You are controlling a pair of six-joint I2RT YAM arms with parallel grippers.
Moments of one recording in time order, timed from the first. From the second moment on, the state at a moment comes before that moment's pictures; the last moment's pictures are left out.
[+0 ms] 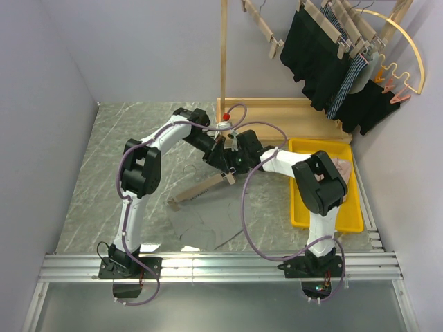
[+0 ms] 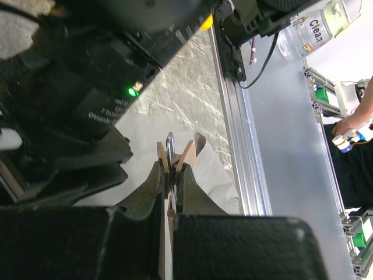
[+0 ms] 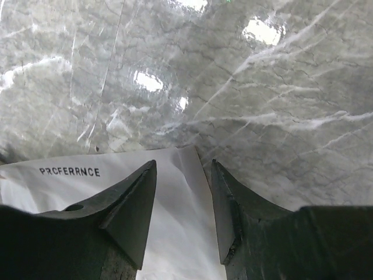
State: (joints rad) left arm -0.45 2.26 1.94 -1.24 1.29 0.82; right arm 0.53 1.94 1.18 -0.14 -0.30 0.33
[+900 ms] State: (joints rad) left arm -0.43 2.26 1.94 -1.27 1.30 0.83; right arm 0.65 1.99 1.26 -0.17 -0.07 0.27
